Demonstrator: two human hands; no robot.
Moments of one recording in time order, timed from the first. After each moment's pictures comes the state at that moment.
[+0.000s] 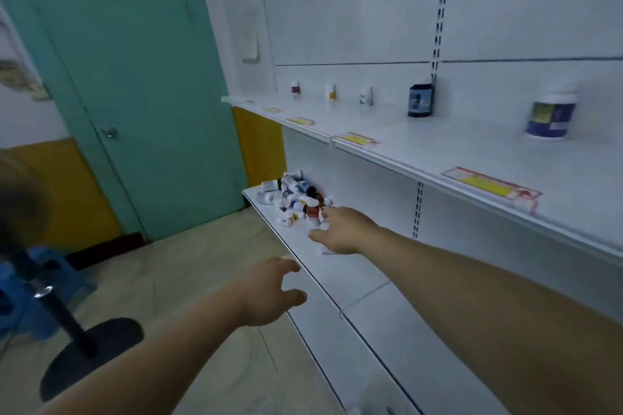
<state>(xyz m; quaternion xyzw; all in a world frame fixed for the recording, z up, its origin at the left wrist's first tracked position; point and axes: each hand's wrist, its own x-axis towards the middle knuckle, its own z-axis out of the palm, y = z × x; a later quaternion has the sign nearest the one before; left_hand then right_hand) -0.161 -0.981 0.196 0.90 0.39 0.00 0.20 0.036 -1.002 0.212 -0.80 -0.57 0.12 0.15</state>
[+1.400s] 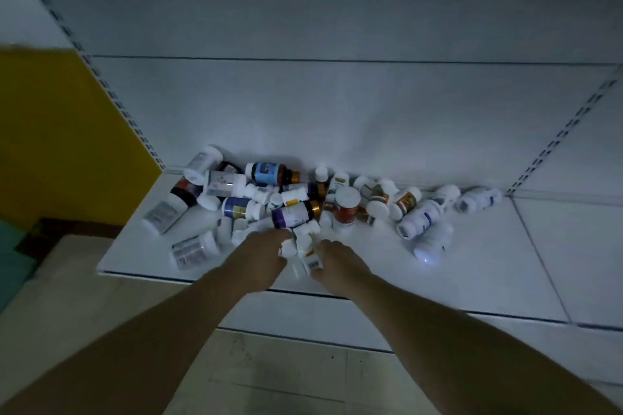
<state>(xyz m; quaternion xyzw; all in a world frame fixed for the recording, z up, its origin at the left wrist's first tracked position) 0.072 -0.290 -0.035 0.96 -0.05 -0.14 0.22 0.098 -0.467 -0.094 -0.95 -0.15 0.19 0.21</state>
